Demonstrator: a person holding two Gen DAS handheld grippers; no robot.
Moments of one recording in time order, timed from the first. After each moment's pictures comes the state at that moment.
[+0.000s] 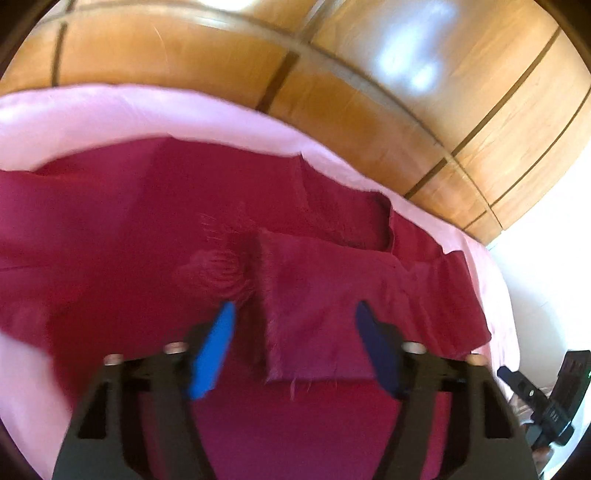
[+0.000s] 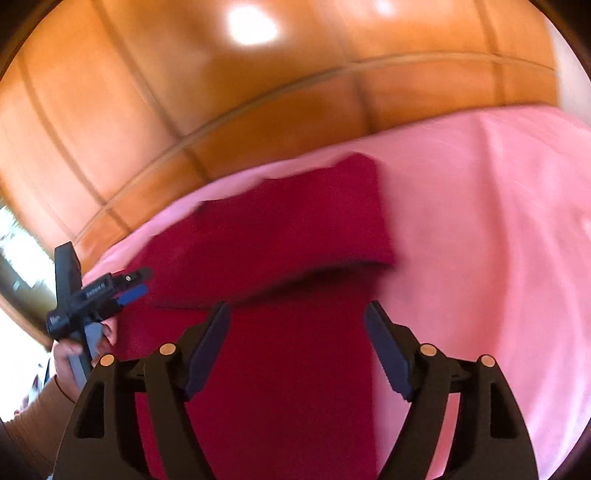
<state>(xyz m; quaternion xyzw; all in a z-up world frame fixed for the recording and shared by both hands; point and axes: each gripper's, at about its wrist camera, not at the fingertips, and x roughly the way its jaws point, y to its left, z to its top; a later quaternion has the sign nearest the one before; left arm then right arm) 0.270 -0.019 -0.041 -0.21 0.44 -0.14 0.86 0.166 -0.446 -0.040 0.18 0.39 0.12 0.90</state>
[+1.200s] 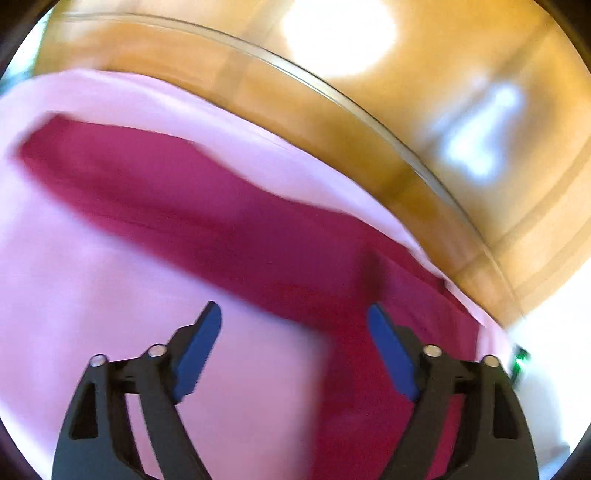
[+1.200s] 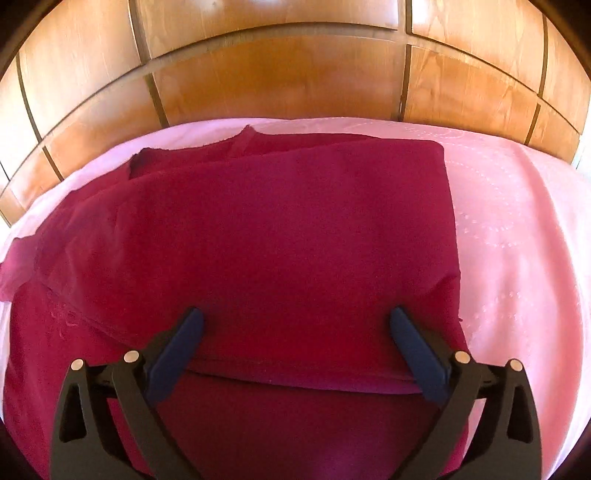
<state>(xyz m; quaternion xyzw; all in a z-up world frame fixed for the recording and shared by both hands) 0.130 0.156 -0.014 -0.30 0.34 0.05 0.89 0.279 -0.351 -0.096 0.02 0.42 0.08 0.90</state>
